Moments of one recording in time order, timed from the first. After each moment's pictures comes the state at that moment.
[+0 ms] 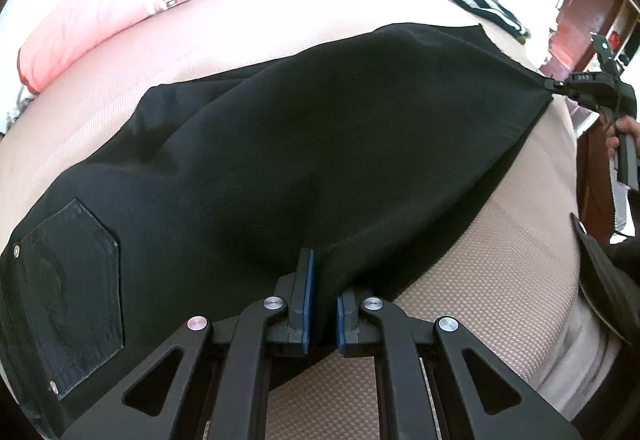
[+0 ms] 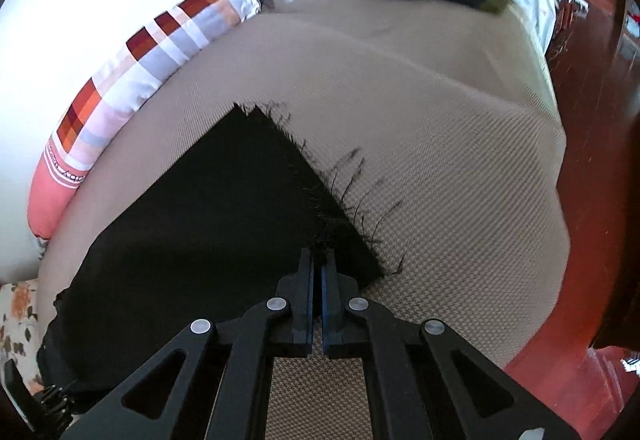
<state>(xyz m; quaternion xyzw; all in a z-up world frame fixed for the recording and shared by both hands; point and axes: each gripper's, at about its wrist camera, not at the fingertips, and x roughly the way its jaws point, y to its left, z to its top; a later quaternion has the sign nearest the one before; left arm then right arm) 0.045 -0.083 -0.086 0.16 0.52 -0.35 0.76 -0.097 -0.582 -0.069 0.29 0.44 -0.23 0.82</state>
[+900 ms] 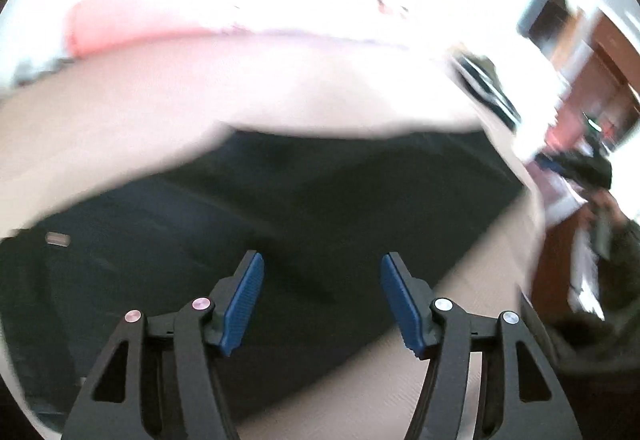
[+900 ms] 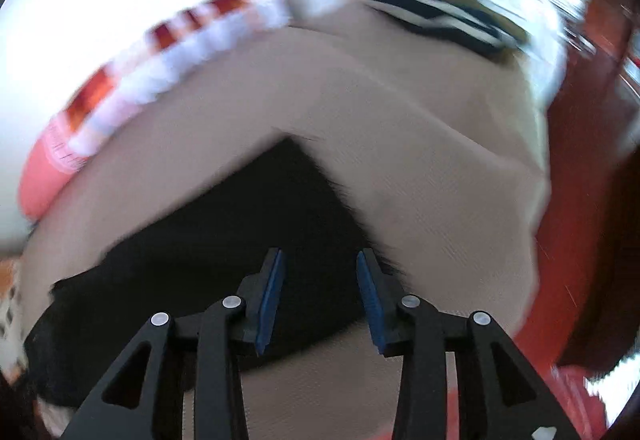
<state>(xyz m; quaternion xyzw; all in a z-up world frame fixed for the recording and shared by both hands) 0.092 -0.005 -0.023 0.01 0.49 -0.31 0.82 -0.054 -0.545 -0.008 0.22 0.47 -0.20 0.83</state>
